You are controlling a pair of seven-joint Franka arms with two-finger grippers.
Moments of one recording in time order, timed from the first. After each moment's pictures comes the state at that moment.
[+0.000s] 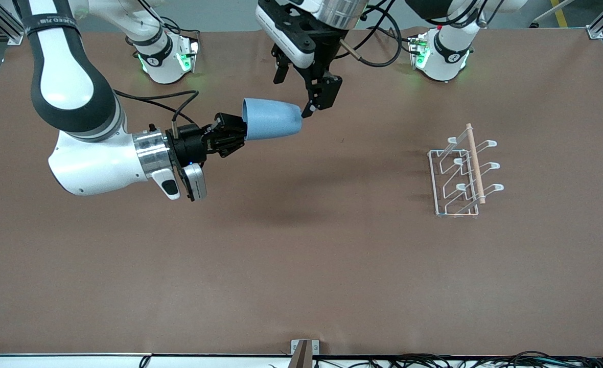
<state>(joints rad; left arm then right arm) -0.32 0.25 -0.61 -1.34 0.11 2.02 0.10 0.20 0.37 0.12 -1.54 1.29 1.58 -0.30</state>
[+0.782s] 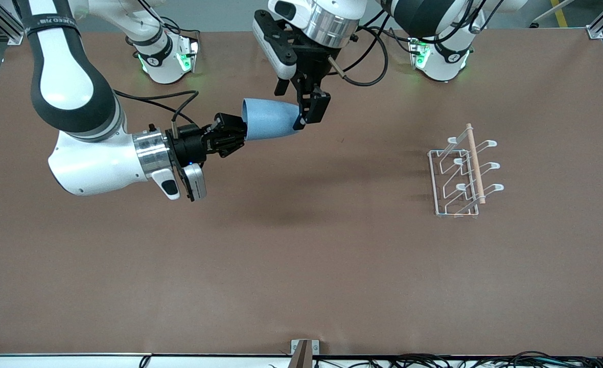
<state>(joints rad) -0.33 0.30 -0.60 -1.33 0.14 2.05 0.26 0.20 0.37 0.12 -1.54 1.29 1.58 -0.30</state>
